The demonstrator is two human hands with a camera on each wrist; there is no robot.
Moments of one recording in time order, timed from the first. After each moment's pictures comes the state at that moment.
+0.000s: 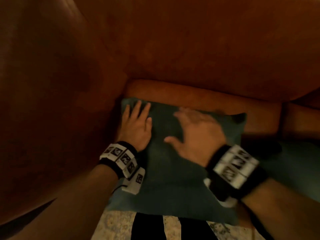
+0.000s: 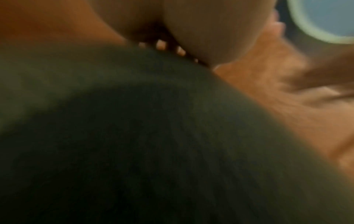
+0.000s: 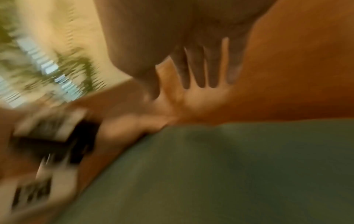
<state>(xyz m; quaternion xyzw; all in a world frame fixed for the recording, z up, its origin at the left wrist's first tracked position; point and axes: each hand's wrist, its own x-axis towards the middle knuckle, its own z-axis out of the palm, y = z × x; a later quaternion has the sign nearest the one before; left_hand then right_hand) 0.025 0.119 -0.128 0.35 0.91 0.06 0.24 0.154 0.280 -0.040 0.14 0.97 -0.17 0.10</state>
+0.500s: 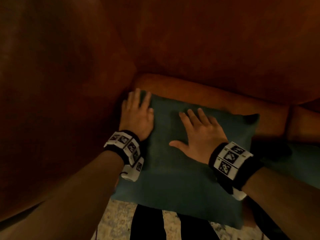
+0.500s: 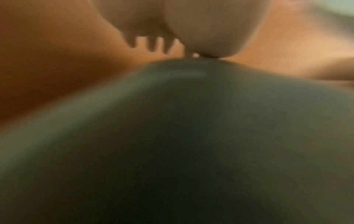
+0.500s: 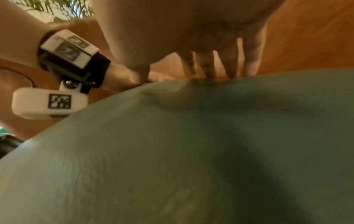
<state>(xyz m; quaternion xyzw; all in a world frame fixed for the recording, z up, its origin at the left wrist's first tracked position) 0.001 0.107 -0.145 0.31 0.93 0.06 0.21 0.140 0.262 -0.076 0.11 0.94 -0.09 0.32</state>
